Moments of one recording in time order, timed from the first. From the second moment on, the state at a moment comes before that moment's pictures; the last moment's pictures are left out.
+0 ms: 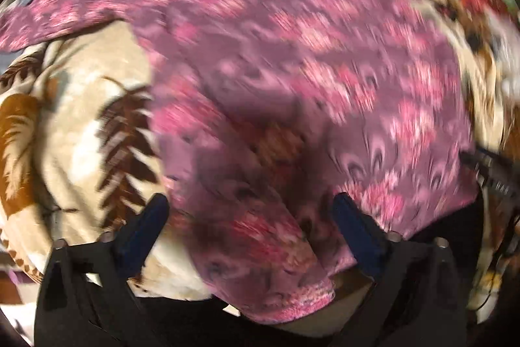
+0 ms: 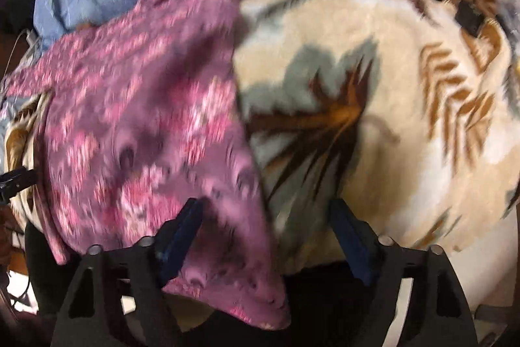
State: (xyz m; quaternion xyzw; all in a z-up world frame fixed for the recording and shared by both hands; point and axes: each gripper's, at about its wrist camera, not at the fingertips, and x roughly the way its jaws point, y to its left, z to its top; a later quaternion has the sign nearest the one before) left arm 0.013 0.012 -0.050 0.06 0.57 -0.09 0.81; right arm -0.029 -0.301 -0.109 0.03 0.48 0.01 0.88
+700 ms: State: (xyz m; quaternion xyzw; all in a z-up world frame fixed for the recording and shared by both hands) left arm -0.013 0.122 -0.042 -0.04 0.58 -0.02 0.81; right arm -0.076 -0.351 -0.096 0.12 0.46 0.04 0.88
